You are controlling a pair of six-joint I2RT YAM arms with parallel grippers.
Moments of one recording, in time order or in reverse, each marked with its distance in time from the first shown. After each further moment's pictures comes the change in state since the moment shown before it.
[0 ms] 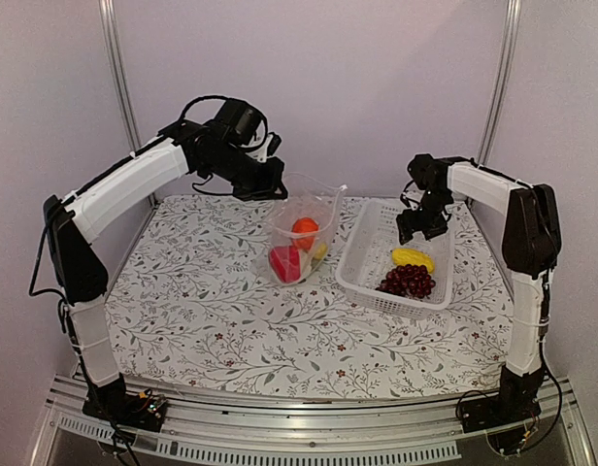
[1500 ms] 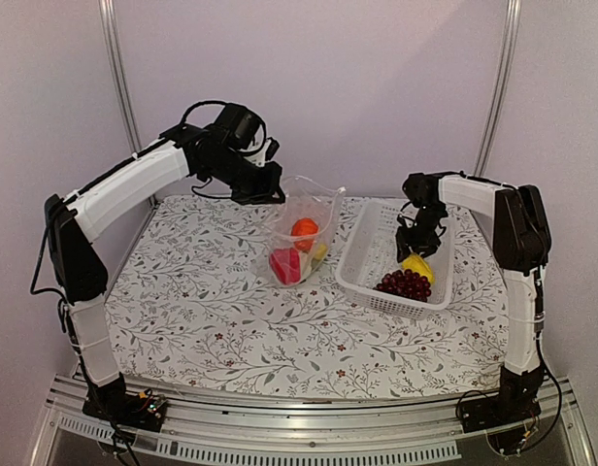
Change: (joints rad) left arm 0.016 0.000 -0.034 0.010 0.013 0.000; right arm 0.000 0.089 -0.047 -0.005 -0.104 0.080
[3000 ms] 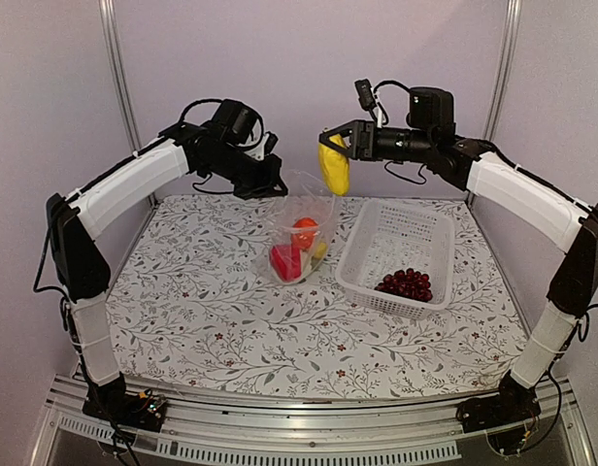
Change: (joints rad) left arm 0.023 0.019 0.021 0.050 0.051 -0.039; right arm 0.289 -0.494 -0.106 0.920 -0.506 0.252
